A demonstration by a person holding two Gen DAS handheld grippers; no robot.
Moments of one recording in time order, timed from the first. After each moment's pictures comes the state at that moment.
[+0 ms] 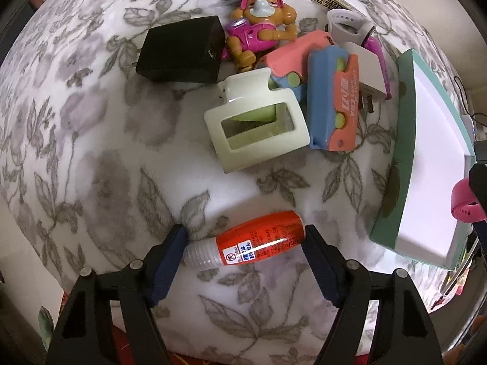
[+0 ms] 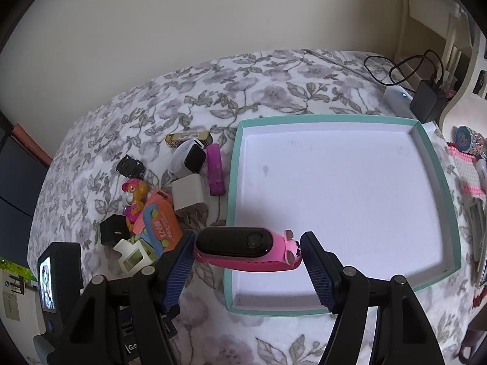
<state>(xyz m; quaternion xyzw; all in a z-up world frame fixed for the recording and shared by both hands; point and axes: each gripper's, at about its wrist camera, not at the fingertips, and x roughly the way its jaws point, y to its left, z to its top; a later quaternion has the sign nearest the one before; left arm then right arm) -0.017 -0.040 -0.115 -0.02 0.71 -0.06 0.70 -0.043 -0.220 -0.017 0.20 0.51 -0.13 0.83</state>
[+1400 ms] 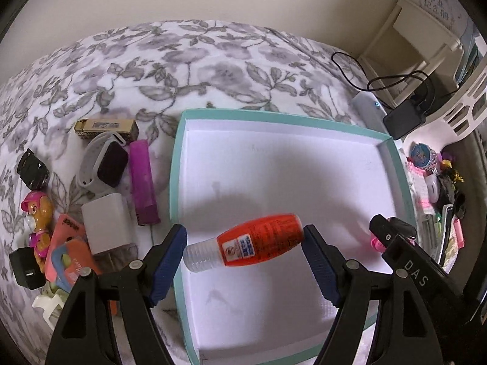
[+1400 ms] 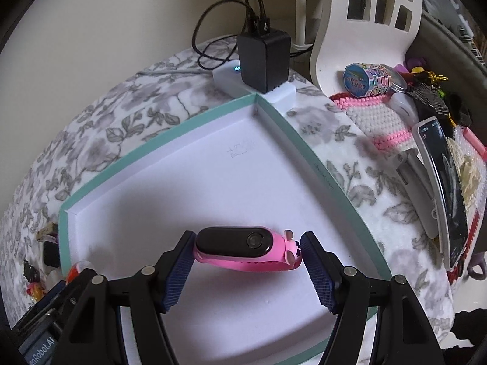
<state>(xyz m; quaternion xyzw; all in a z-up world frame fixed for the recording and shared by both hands) 0.024 -0.223 -0.070 0.07 0.57 -0.28 0.77 -0.083 -0.377 -0.071 0.27 0.48 -0.36 0.75</state>
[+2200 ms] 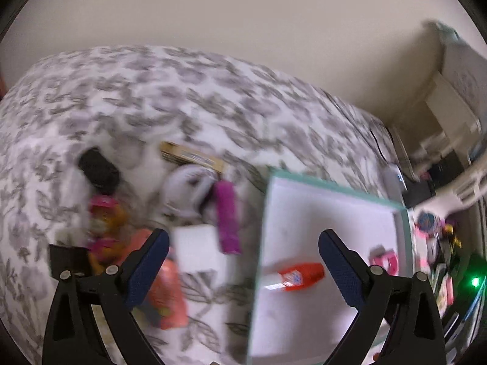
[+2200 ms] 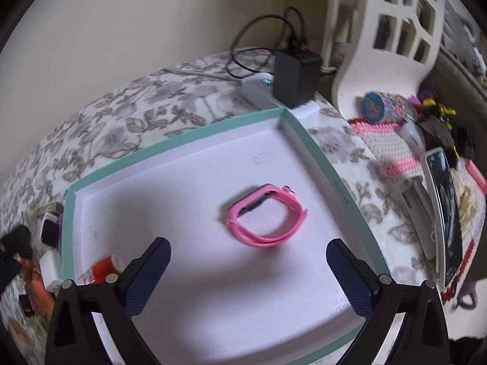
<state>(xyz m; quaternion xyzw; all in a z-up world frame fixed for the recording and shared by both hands) 0.062 -0.144 -0.036 -0.03 0.52 -0.19 0.83 -0.069 -0.349 -0.061 0.20 0.47 -0.33 0.79</state>
